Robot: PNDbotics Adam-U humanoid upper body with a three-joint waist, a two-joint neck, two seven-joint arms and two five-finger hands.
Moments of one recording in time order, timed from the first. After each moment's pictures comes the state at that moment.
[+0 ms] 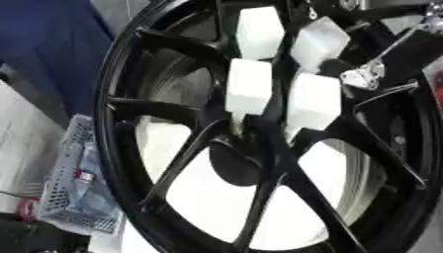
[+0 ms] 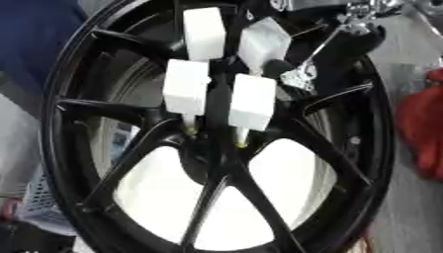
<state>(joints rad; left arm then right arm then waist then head) -0.22 0.44 0.06 -1.98 0.42 0.02 0.16 -0.92 -1.04 0.31 -1.99 0.36 0.11 0.91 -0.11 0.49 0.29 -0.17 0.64</state>
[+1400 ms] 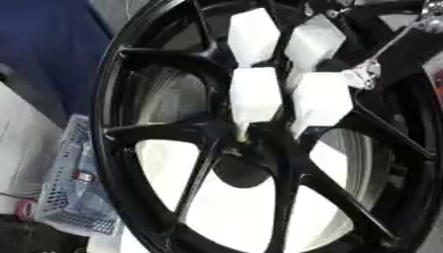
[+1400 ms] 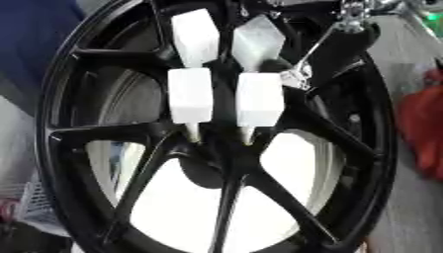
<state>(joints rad) -0.23 0.43 0.05 -1.98 0.42 0.02 0.16 -0.95 -1.01 0.30 -1.99 0.29 0.17 0.83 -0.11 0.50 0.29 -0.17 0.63</state>
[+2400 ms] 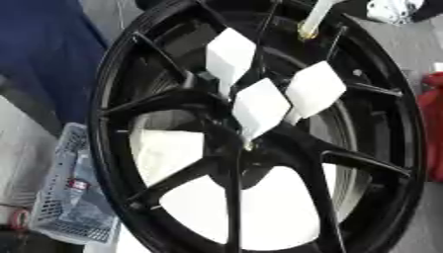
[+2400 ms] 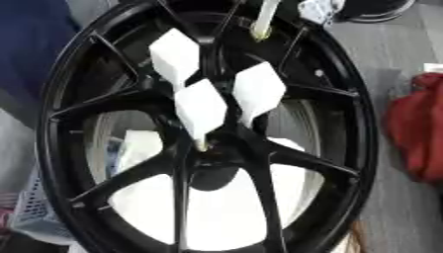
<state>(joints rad) -0.21 0.43 0.06 -1.98 0.43 0.02 0.16 -0.86 -1.08 0.07 -1.90 0.23 0.20 0.68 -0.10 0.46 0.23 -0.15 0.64</state>
